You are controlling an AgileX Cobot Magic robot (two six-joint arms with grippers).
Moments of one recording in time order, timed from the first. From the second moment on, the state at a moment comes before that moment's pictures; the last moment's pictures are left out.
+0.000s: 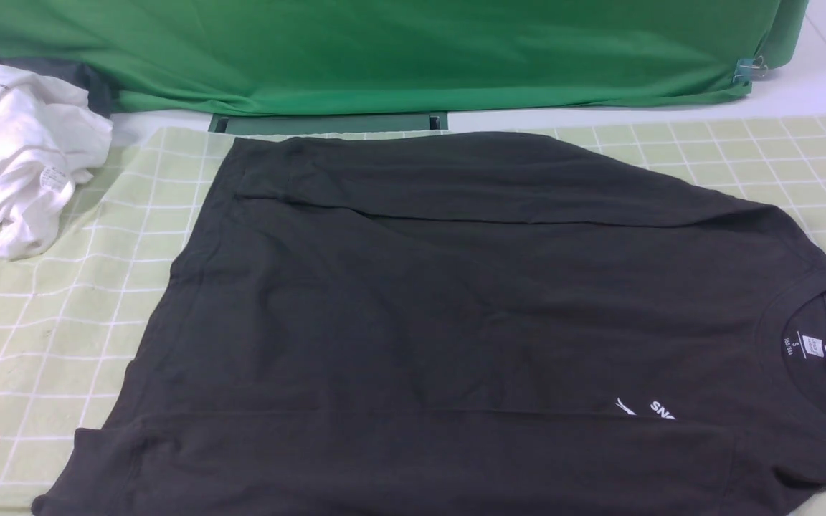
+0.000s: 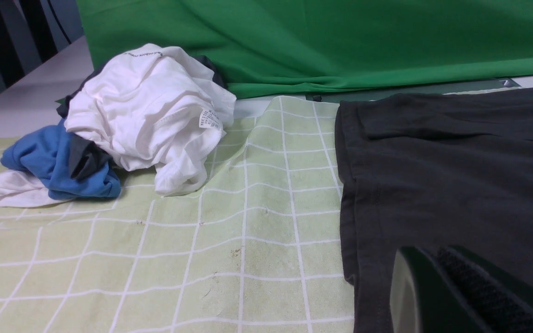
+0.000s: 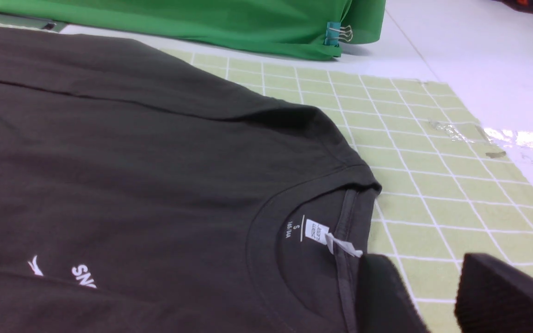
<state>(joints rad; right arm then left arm) -0.02 0.00 0.01 0.05 0.25 -0.11 0.11 0.00 0.00 -0.10 0.22 0.20</state>
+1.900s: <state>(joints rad) -0.02 0.00 0.01 0.10 -0.10 0.31 0.11 0.08 -0.37 -0.30 0.07 -0.38</state>
